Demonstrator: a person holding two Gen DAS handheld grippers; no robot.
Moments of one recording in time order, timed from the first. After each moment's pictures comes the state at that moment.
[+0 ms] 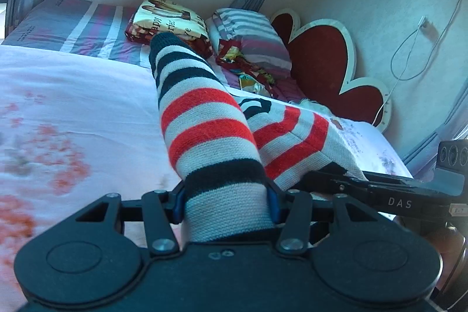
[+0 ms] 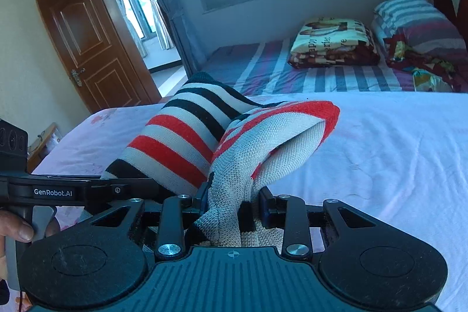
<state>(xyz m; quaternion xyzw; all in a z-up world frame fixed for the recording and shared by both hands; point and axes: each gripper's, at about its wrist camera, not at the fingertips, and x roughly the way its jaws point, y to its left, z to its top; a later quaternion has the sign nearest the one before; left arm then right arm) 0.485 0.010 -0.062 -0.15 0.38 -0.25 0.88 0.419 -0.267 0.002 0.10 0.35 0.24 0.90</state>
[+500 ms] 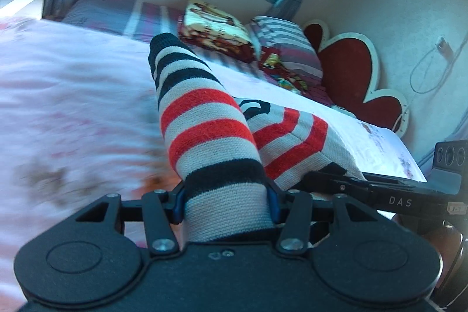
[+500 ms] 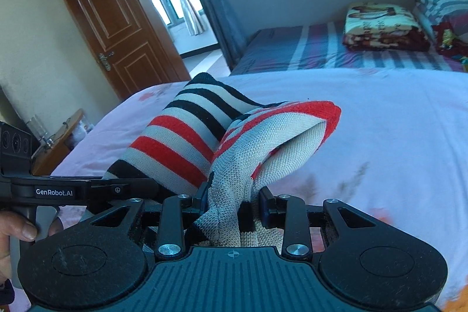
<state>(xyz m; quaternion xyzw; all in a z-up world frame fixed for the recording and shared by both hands) 0.450 0.187 -0.076 -0.16 0.39 -0.21 0.88 0.409 -0.066 -0.033 0.12 0.38 0.30 0.87</state>
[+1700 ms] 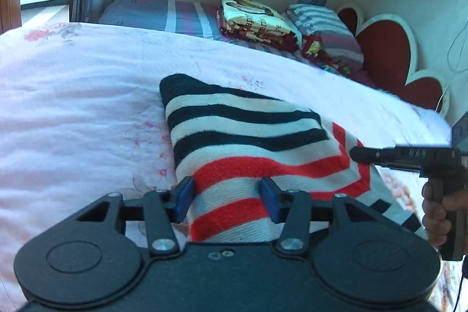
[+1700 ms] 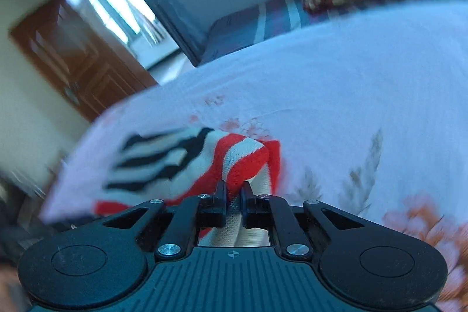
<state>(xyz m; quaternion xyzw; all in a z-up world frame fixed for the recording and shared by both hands) 0.495 0.247 -0.103 -0.08 0.41 -0.15 0.89 0.475 -0.074 -0.092 0.15 0.41 0.20 0.88</state>
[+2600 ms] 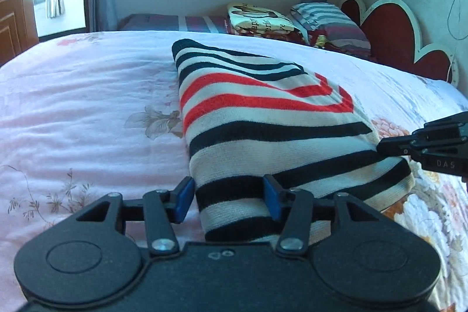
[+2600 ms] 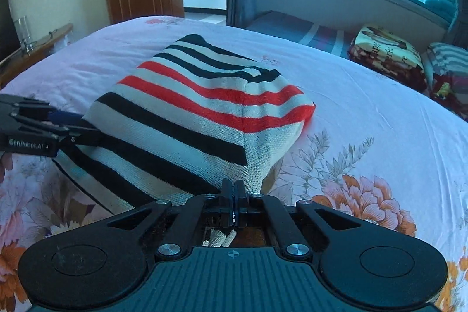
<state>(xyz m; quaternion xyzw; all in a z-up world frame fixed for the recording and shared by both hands) 0.373 0.229 -0.109 -0.02 0.37 -0.11 0.92 0.354 -0.023 -0.090 -0.07 0.38 0.26 0.89</state>
